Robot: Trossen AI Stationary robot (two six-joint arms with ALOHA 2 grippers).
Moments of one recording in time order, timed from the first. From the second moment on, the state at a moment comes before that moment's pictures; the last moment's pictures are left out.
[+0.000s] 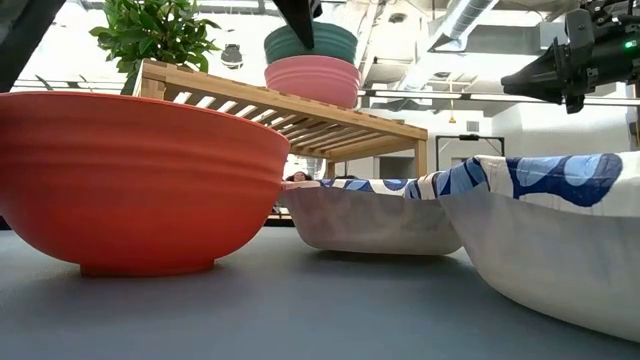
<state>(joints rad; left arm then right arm) 0.10 1.96 2.29 -1.45 -0.14 0.24 0.00 0.07 0.26 -0.21 0.60 0.18</state>
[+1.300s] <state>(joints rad) 0.11 1.98 2.29 -1.44 -0.13 0.22 0.00 0.07 0.26 -0.21 0.60 0.18</state>
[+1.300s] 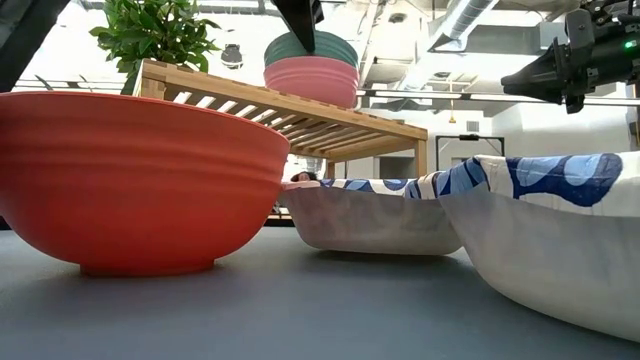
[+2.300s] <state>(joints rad) 0.11 1.98 2.29 -1.44 -0.15 0.20 0.00 0.07 0.26 -0.21 0.60 0.18</state>
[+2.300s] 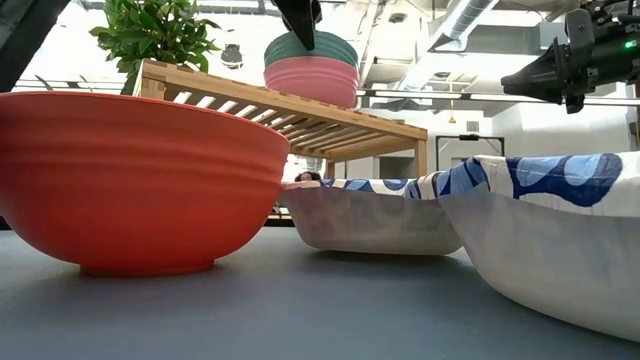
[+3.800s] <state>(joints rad) 0.09 1.94 2.36 -1.44 -0.34 0.18 0.00 0.07 0.26 -0.24 0.60 0.18</state>
